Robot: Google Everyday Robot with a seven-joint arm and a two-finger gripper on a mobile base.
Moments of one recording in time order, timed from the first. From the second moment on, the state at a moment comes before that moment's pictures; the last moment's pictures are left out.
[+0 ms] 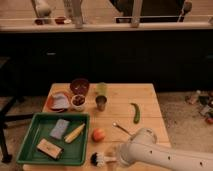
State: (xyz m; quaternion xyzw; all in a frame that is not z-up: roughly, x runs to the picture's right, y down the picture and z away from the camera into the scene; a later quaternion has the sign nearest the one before) arm 0.035 0.355 0.709 -0.33 -0.20 0.07 0.92
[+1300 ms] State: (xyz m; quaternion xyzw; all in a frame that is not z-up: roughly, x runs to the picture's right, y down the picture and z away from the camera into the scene) arm 0.047 0.348 0.748 -0.34 -0.22 0.06 0.91
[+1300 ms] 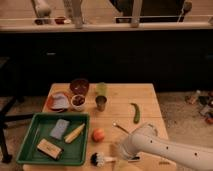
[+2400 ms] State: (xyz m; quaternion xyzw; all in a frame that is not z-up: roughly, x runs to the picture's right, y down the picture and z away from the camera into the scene) arm 0.064 0.332 0.733 -0.32 -0.28 0.07 0.90
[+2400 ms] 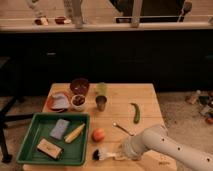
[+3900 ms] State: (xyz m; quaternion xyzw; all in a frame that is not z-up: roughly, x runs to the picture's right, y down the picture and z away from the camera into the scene) arm 0.048 0.237 0.666 -0.25 -0.36 0.09 0.89
